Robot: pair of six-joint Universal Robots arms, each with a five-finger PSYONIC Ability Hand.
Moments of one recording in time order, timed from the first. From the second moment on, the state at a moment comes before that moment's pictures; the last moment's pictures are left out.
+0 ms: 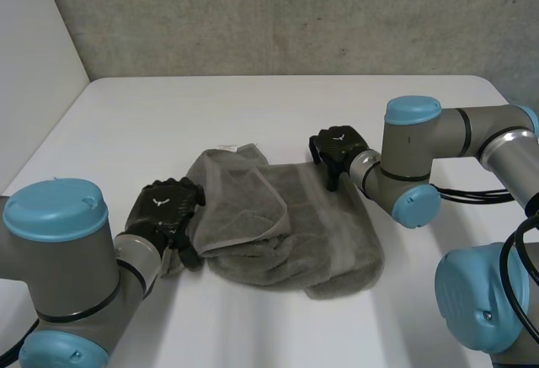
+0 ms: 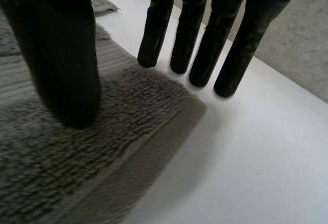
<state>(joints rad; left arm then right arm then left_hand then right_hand) 4.22 -1.94 -1.81 3.38 -1.64 3.18 2.02 -0.31 0.35 0.30 1.34 2.82 0.24 0.24 0.24 0.25 0.06 0.96 0.96 0.94 0.94 0.67</state>
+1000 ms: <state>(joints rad) 4.24 -1.89 -1.84 3.37 -1.63 3.18 1.96 -0.98 1.32 0.30 1.22 2.79 0.24 0.24 0.24 0.25 0.06 0.53 0.53 0.53 0.53 0.36</state>
